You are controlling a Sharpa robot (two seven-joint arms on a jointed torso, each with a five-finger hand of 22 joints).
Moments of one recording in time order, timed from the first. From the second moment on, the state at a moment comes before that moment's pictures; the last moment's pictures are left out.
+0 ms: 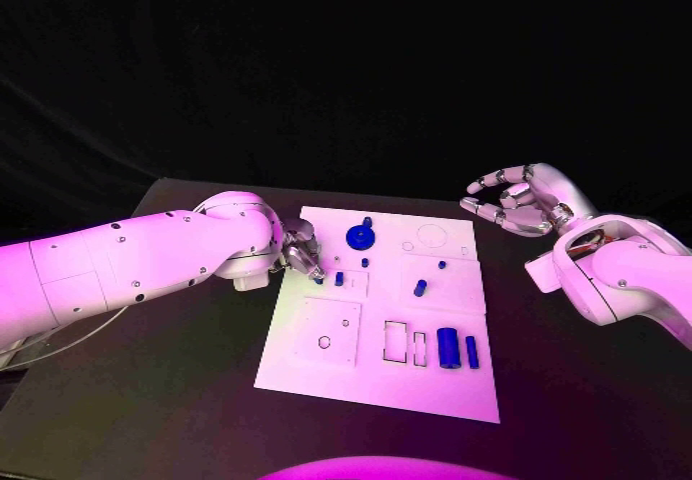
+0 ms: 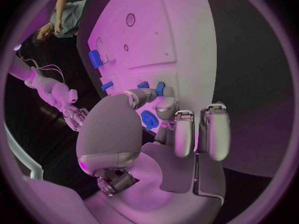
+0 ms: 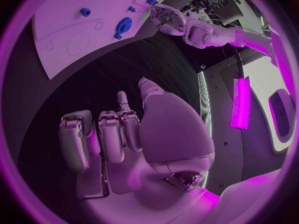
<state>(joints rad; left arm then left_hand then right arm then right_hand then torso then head) 1.30 -0.78 -0.07 1.49 -1.09 0.16 -0.55 1.16 -0.24 0.73 0.20 0.36 0.87 0.07 0.78 0.64 1.34 -0.03 1.15 0.99 1.47 -0.07 1.57 1.31 0.05 1.47 0.02 1.49 1.31 1.32 -0.96 -0.14 1.64 -0.85 -0.63 0.07 1.35 -0.11 0.16 0.29 0.24 0.84 0.18 0.24 0.43 1.46 0.10 1.48 1.31 1.47 0.02 1.57 1.31 0.01 1.47 0.13 1.57 1.31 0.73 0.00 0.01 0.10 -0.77</state>
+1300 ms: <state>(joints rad) 1.29 -0.78 -0.07 1.47 -1.07 0.16 -0.58 0.97 -0.26 0.54 0.27 0.34 0.92 0.02 0.77 0.69 1.36 -0.04 1.15 1.00 1.47 -0.09 1.57 1.31 0.05 1.46 0.01 1.49 1.31 1.32 -0.96 -0.14 1.64 -0.85 -0.63 0.07 1.35 -0.11 0.16 0.29 0.24 0.84 0.18 0.24 0.43 1.46 0.10 1.48 1.31 1.47 0.02 1.57 1.31 0.01 1.47 0.13 1.57 1.31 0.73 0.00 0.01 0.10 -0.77</state>
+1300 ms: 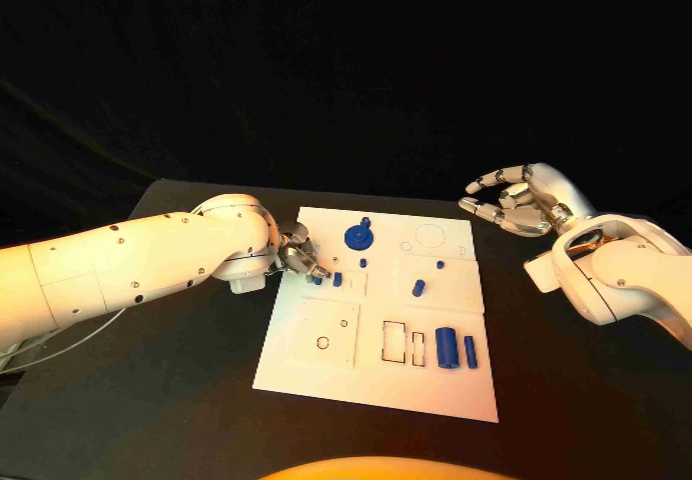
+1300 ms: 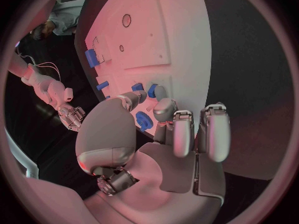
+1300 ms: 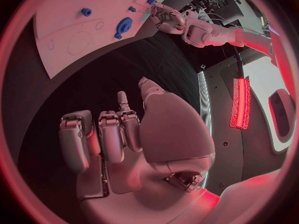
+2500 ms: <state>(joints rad) 1.28 -0.77 -0.07 1.50 -1.06 -0.27 -0.08 1.42 -0.26 0.49 0.18 0.34 0.69 0.17 0.57 0.54 0.85 0.10 0.66 0.48 1.20 0.03 1.10 0.97 0.17 1.08 0.11 0.84 0.66 1.32 -0.97 -0.14 1.64 -0.85 -0.64 0.07 1.34 -0.11 0.16 0.29 0.24 0.84 0.18 0.24 0.43 1.45 0.09 1.47 1.31 1.47 0.02 1.56 1.31 0.01 1.47 0.13 1.57 1.31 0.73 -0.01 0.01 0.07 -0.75</state>
